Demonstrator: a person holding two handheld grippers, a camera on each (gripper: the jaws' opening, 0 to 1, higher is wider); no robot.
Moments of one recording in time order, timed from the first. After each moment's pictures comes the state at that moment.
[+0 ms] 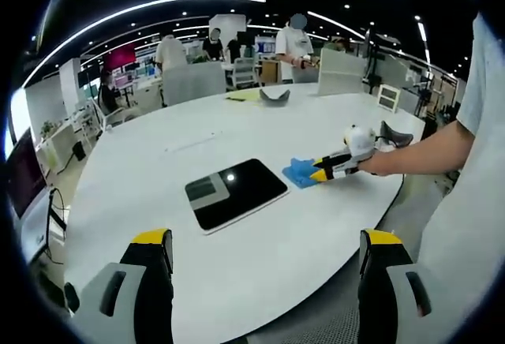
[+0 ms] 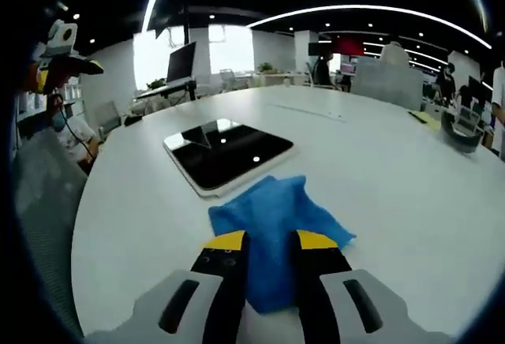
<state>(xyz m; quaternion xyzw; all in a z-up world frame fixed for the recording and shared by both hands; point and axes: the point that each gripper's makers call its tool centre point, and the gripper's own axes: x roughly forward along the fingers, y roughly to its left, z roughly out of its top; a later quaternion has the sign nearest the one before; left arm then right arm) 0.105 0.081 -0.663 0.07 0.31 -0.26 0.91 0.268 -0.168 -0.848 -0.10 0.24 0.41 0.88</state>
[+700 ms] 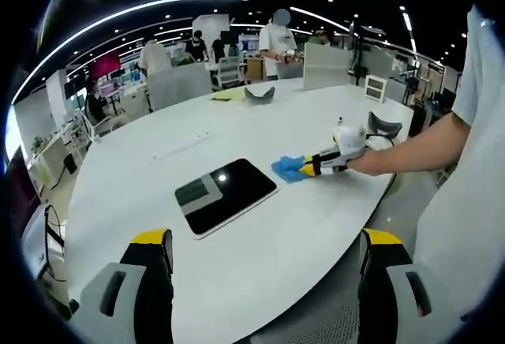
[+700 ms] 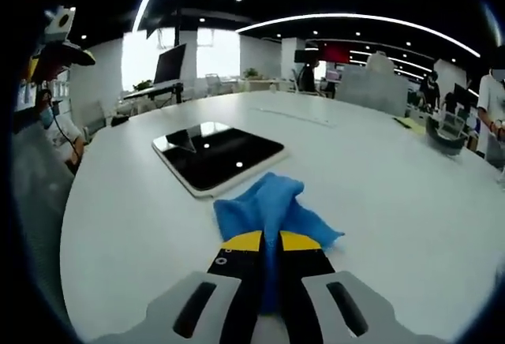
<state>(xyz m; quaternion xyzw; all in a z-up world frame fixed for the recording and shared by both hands) 0.107 0.074 -0.665 0.10 0.30 -0.29 0.90 0.268 -0.169 -0.849 -0.10 0.23 0.36 0.90</state>
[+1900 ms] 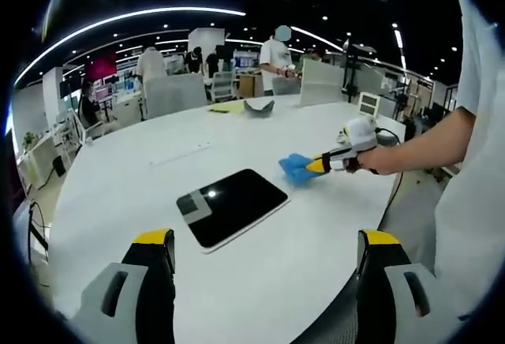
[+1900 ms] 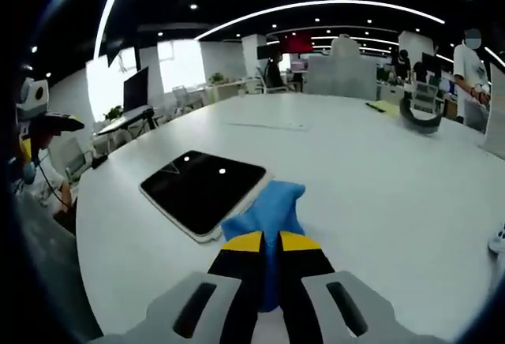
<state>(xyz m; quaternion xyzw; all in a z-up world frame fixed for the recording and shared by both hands) 0.140 0.099 -0.684 0.06 0.26 -0.33 0.90 0.275 -0.164 -0.805 -0.03 0.26 0.28 0.92</state>
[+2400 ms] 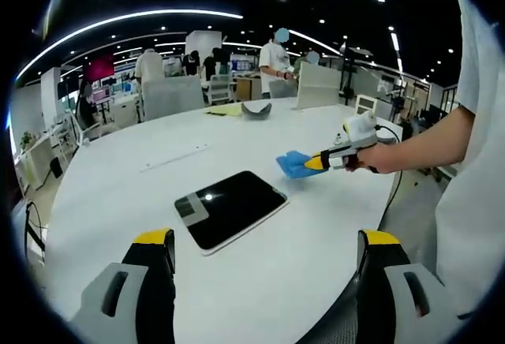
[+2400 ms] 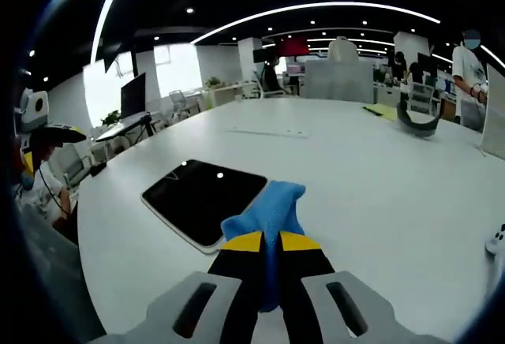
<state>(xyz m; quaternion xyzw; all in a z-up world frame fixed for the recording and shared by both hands) 0.141 0.103 -0.688 0.05 0.25 -0.34 0.91 0.278 -0.158 -0.794 -0.03 0.25 0.28 0.93</state>
